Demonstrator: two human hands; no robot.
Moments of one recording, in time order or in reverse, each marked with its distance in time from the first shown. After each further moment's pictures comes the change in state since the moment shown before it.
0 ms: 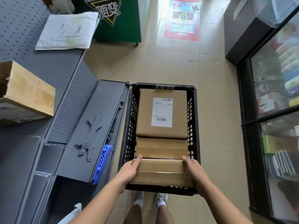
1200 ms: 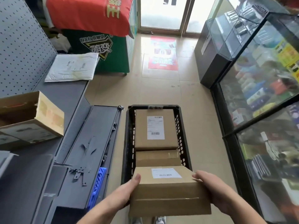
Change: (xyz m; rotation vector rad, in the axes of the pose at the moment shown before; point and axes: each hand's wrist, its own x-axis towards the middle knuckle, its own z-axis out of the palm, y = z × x) left_hand -0.135 0.007 -0.037 -0.055 -0.355 0.067; right_hand -0.165 -0.024 -0.047 0.008 -0.065 0.003
